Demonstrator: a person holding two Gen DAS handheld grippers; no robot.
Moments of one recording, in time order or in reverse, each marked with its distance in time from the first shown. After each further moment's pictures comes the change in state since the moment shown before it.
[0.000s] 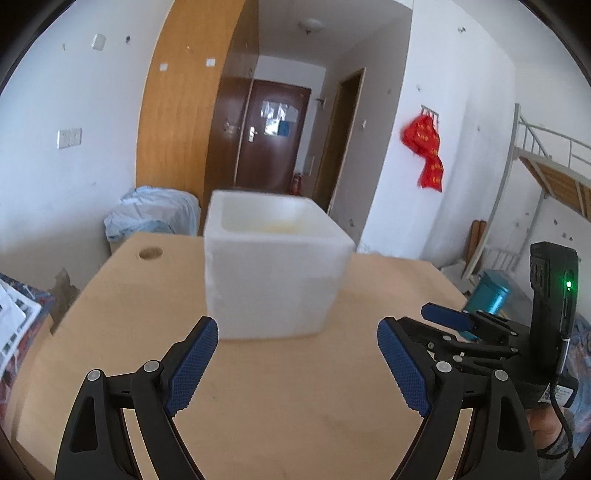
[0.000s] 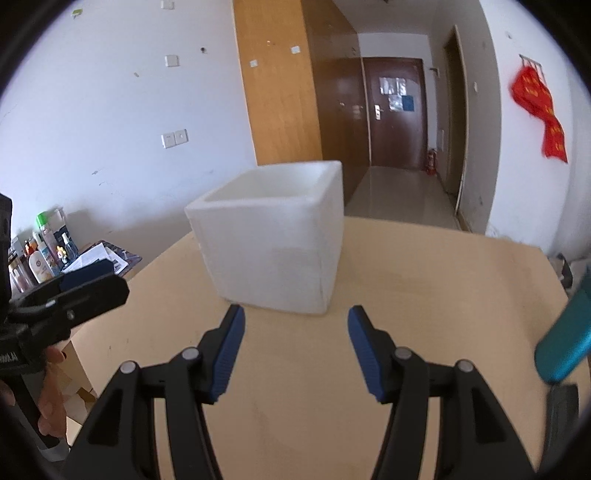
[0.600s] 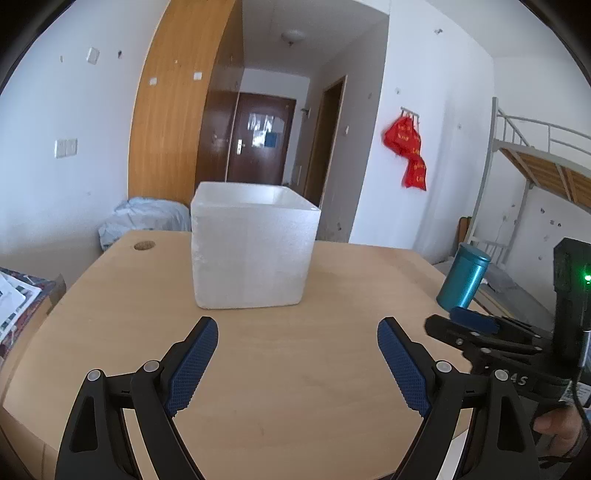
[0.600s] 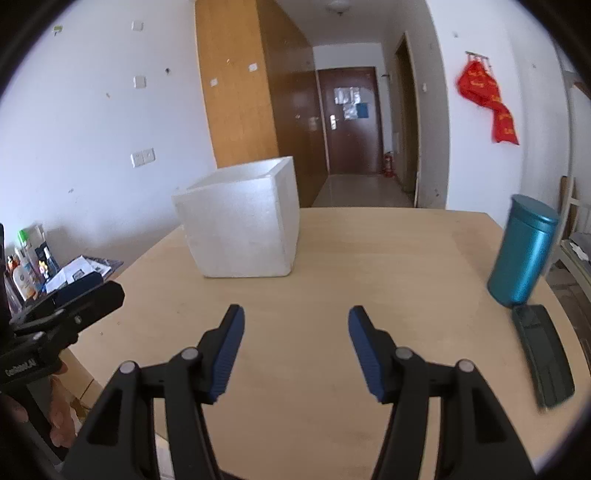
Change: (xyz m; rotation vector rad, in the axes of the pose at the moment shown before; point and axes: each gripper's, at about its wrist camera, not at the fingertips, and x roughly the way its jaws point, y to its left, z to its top) left arm -0.034 -0.023 -0.054 0.051 -0.074 -0.023; right arm -0.066 0.004 -0.060 0.097 -0.084 -0.151
